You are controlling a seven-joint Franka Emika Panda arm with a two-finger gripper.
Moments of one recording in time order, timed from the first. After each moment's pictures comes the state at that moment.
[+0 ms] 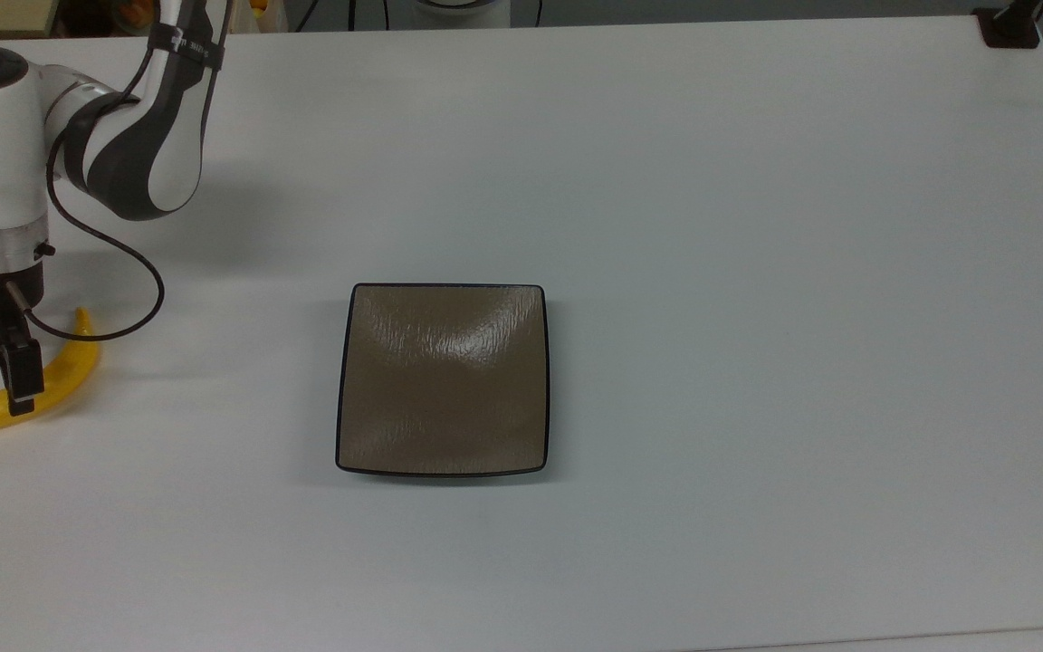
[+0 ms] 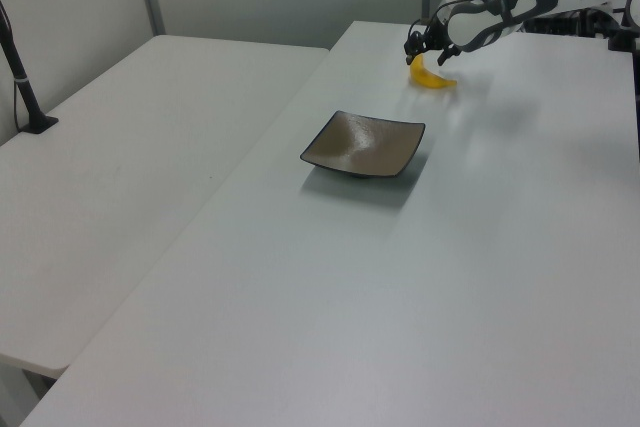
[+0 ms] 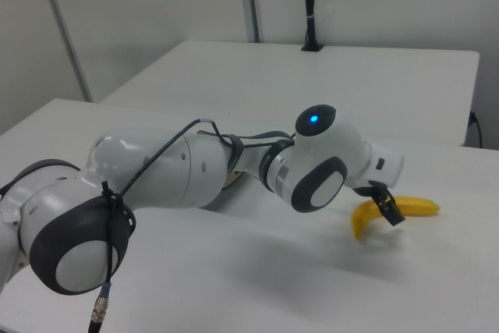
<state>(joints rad) -0.38 0.86 -0.05 -1.27 0.03 2.71 0.42</state>
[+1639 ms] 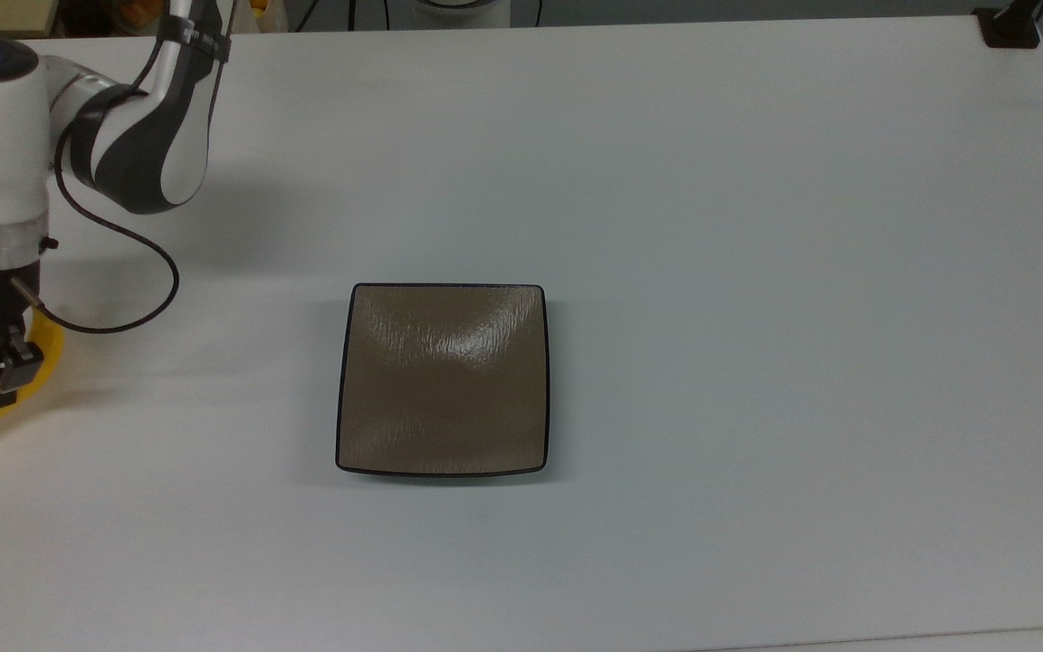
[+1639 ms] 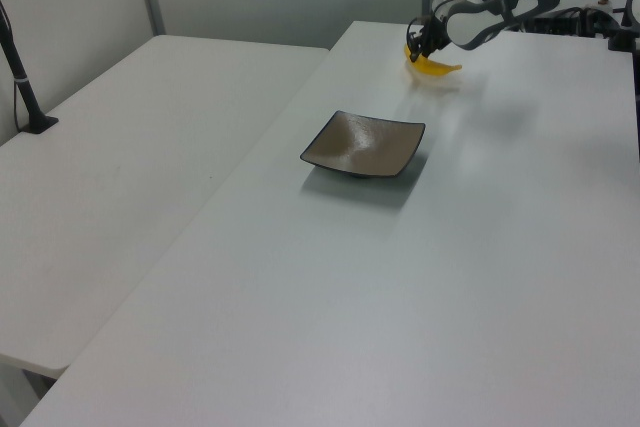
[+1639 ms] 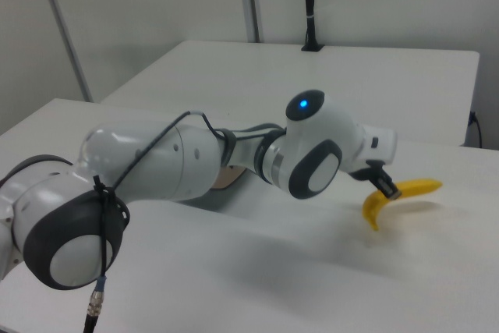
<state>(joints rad) -0.37 0.83 -0.05 -1.25 -0.06 2.71 0.35</state>
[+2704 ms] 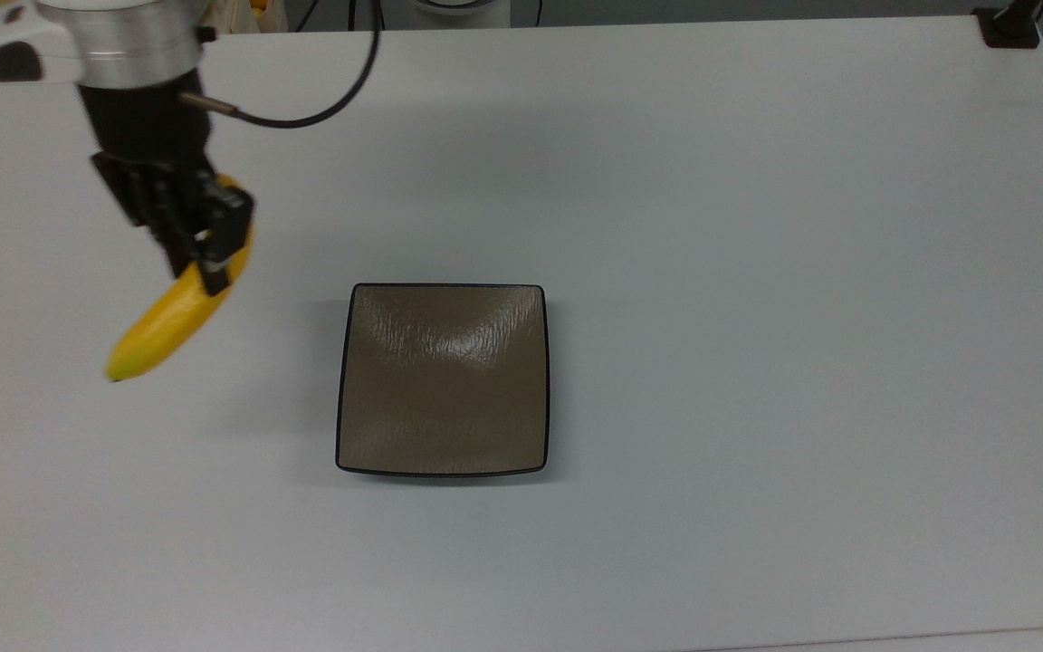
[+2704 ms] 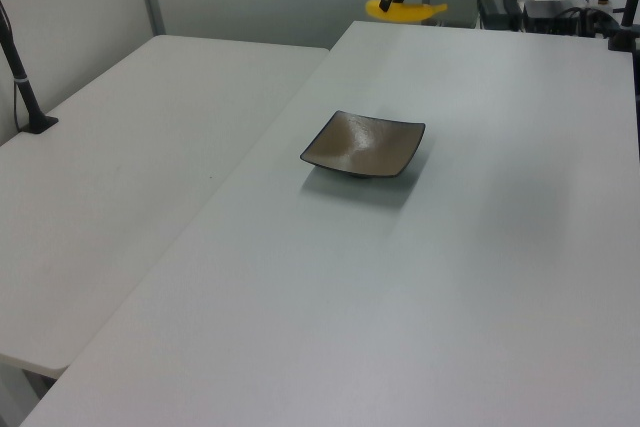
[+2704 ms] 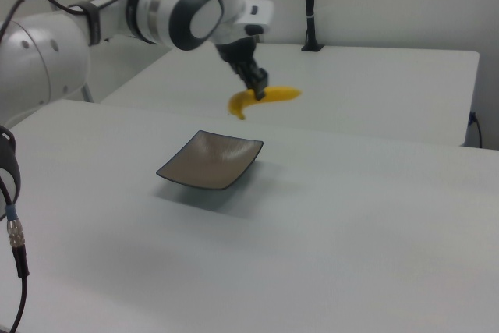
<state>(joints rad) -0.19 0.43 0.11 -1.25 0.00 2.07 0.35</state>
